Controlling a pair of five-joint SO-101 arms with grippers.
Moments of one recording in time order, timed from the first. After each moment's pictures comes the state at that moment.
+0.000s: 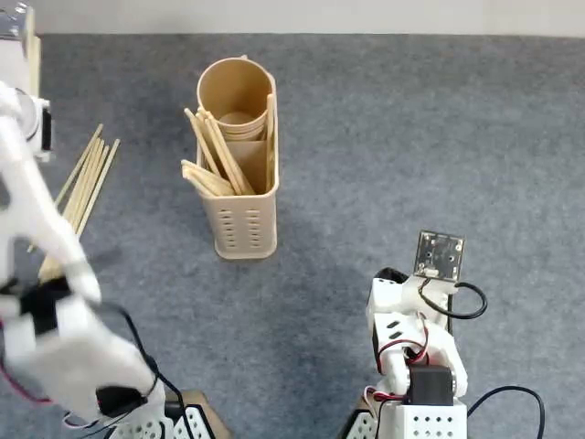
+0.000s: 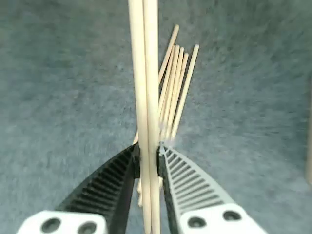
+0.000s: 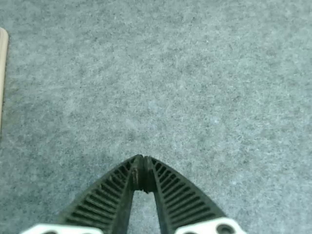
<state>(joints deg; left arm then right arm) -29.1 6.1 -40.6 101.2 -15.6 -3.8 -104.5 95.2 55.1 -4.2</state>
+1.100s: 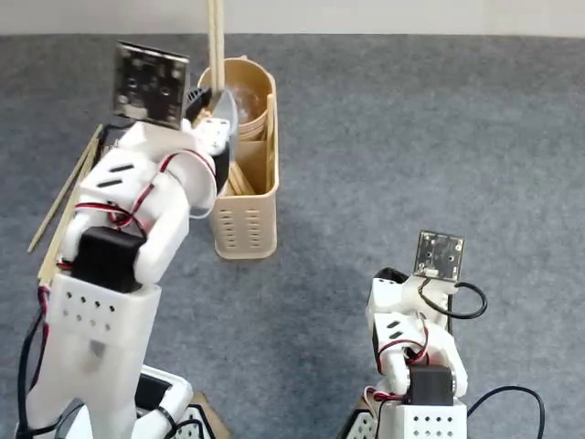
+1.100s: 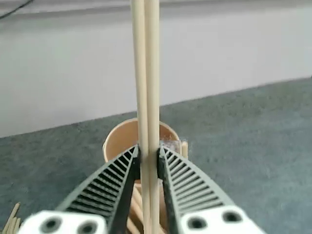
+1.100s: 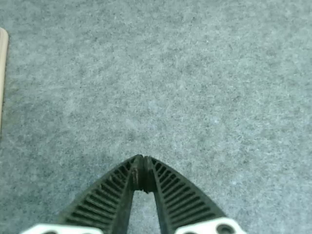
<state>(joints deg) 10.7 -42.7 20.1 48.7 4.1 -3.8 -104.5 95.3 55.1 -4.2</state>
